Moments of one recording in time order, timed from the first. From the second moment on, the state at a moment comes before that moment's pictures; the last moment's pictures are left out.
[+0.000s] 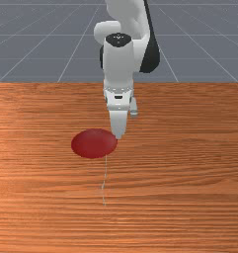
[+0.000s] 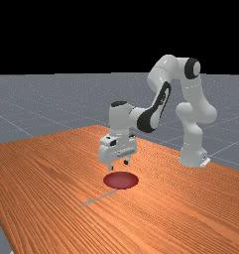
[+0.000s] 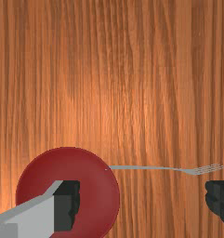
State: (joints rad) arm 0.00 0.39 0.00 -1.96 0.00 2.36 -0.79
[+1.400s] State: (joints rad) arm 0.08 0.50 -0.14 -1.88 0.26 2.20 0.66
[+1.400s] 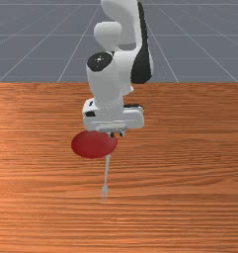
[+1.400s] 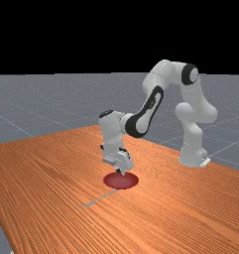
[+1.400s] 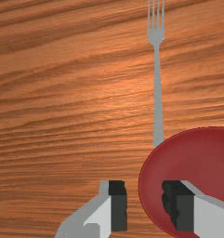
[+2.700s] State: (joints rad) arm 0.09 0.96 -0.20 -1.43 0.21 2.27 0.77
